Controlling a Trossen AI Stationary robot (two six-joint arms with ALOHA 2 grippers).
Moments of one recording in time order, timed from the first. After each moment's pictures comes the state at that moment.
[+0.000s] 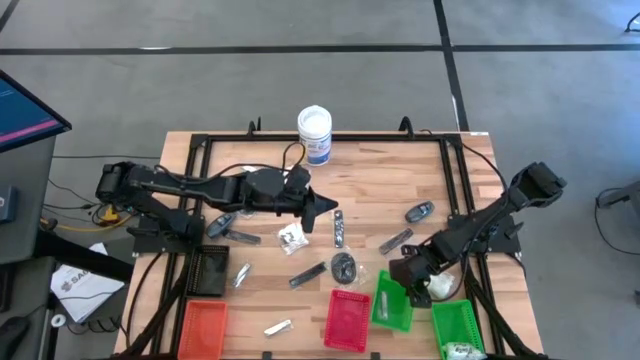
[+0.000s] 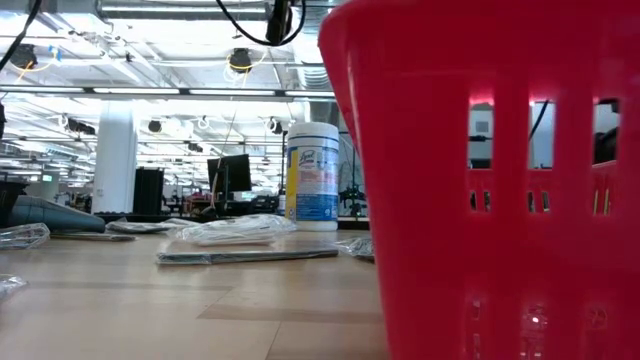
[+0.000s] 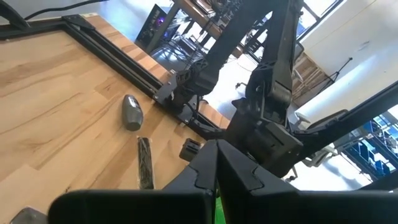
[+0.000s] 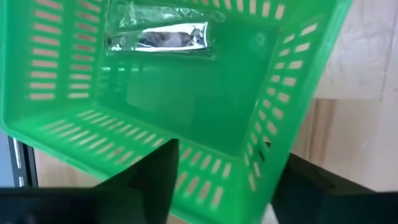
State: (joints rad) left arm -0.07 1.44 1.15 0.05 -0.14 -0.69; right arm 0.57 1.42 0.70 -0.52 -0.15 0.60
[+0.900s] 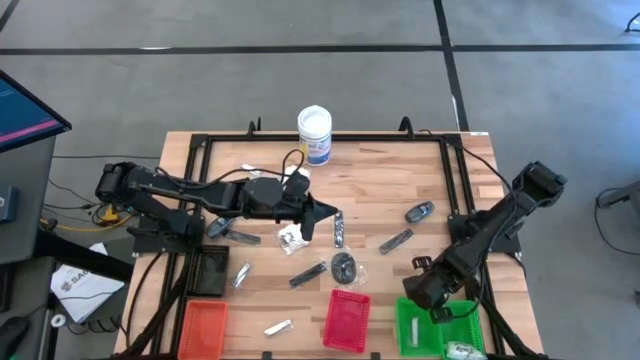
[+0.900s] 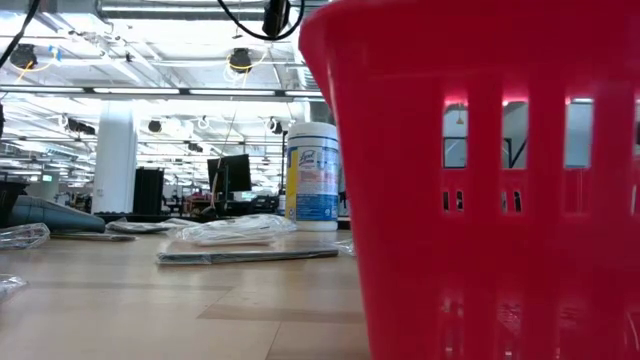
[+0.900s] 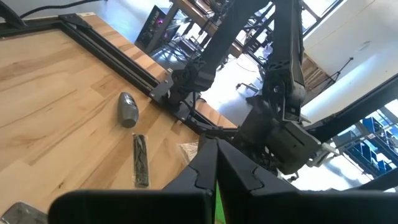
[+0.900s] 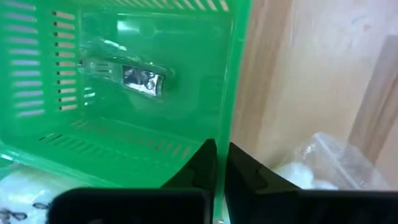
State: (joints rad) left arm -0.13 1.44 1.15 0.06 -0.20 -0.69; right arm 0.77 1.43 0.77 -0.66 -0.16 0.65
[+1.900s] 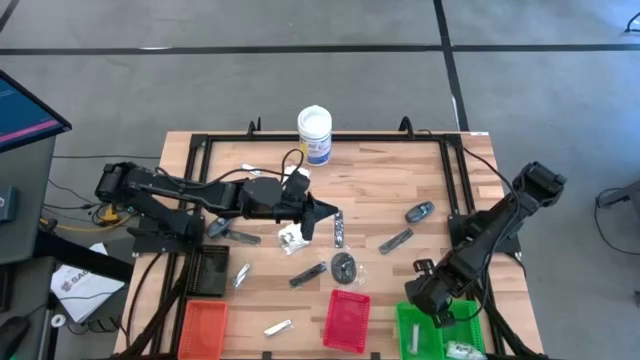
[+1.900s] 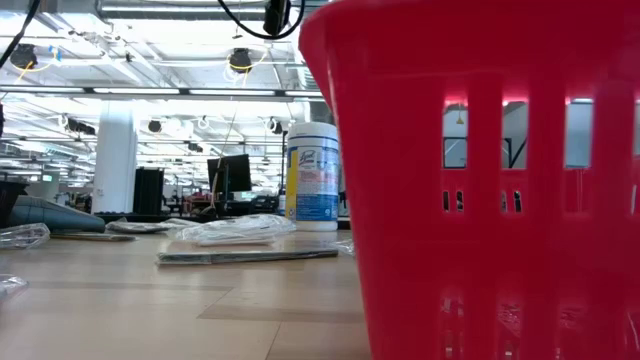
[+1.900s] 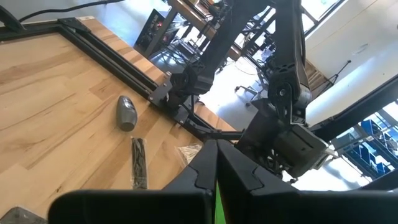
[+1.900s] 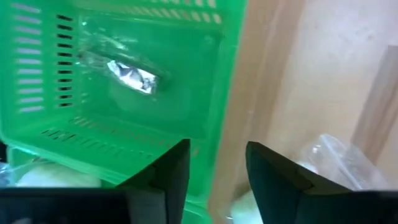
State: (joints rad) left arm -0.13 1.44 1.15 0.07 -0.21 -0.69; right arm 0.80 1.43 0.82 -0.70 -0.13 0.65
